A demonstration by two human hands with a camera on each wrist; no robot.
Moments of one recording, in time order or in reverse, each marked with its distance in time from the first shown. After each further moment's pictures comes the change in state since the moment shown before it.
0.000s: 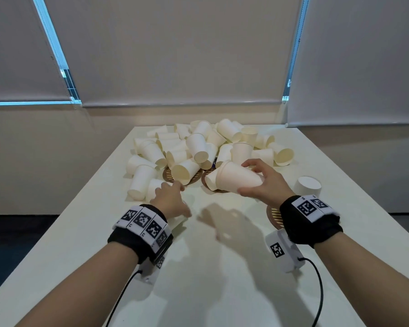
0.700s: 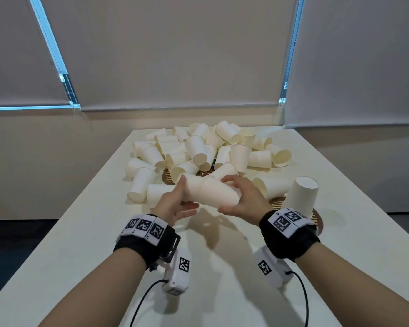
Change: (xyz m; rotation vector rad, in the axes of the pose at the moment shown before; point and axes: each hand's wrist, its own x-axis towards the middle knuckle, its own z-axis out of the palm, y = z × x) left_hand -0.004 0.010 0.010 -1.321 -0.119 -0.222; right_hand -0.010 0.006 0.043 -0.142 -0.087 -0.102
